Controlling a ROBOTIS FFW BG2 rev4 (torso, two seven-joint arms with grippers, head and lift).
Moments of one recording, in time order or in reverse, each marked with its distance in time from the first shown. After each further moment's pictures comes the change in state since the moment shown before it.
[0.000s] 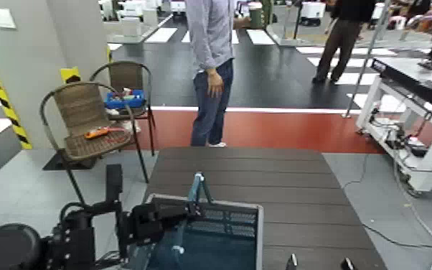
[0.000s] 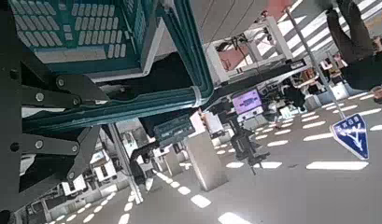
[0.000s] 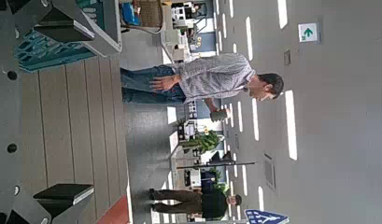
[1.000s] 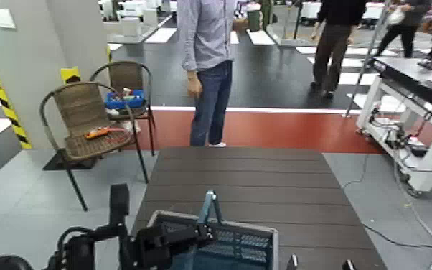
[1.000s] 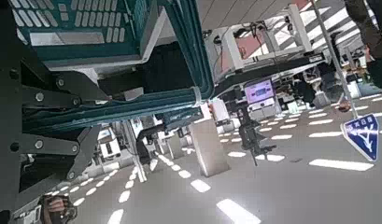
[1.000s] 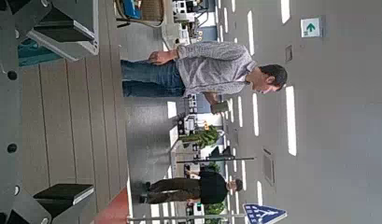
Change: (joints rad) left arm 0.137 -0.074 0.062 -0.117 0.114 0.071 0.103; right arm 0.000 -0.005 0.011 0.000 0.016 0.005 -0.039
